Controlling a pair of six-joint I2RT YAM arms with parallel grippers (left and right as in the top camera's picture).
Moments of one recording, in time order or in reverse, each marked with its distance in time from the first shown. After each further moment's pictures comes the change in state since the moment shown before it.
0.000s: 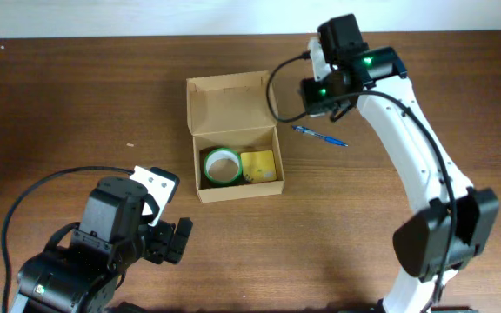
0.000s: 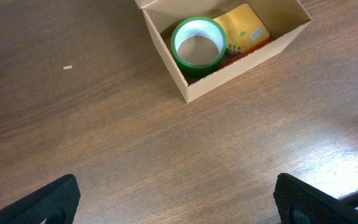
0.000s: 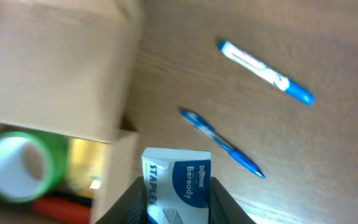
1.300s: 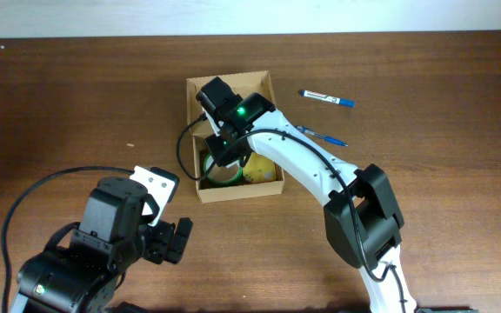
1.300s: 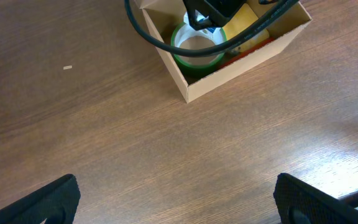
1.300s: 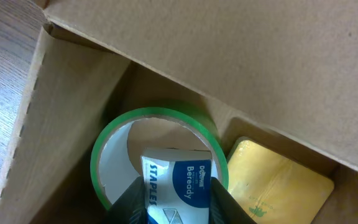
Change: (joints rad) left arm 0.000 0.000 0.000 0.000 0.000 0.000; right arm 0.386 0.278 0.013 0.097 -0.019 0.127
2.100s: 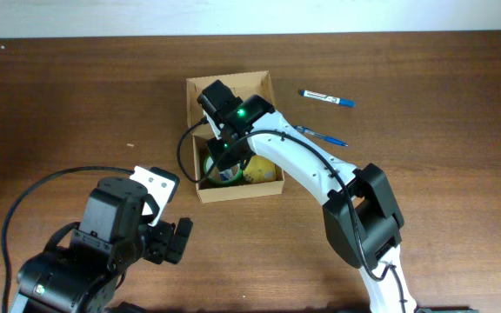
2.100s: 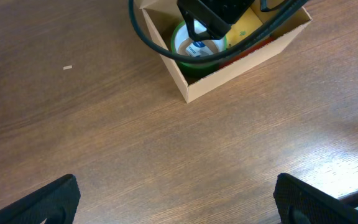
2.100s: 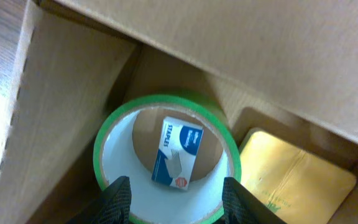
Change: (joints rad) left arm 0.000 0.000 0.000 0.000 0.000 0.000; right arm 0.000 0.001 -0.023 -0.013 -0.036 0.015
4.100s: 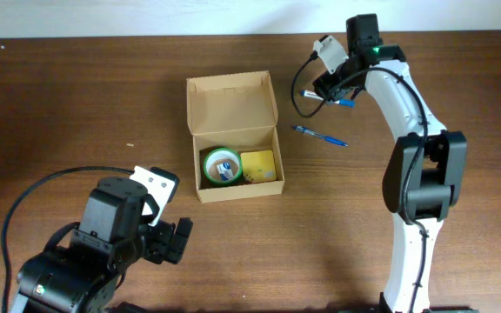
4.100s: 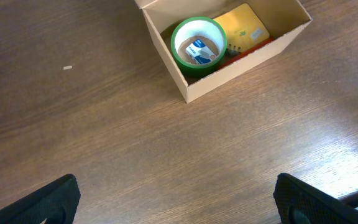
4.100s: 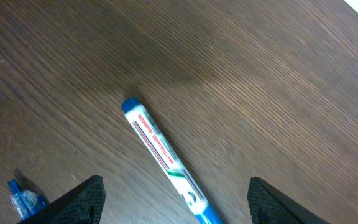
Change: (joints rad) left arm 0.000 0.000 0.000 0.000 0.000 0.000; right arm -0.612 0.125 0.119 0.229 -0.077 -0.786
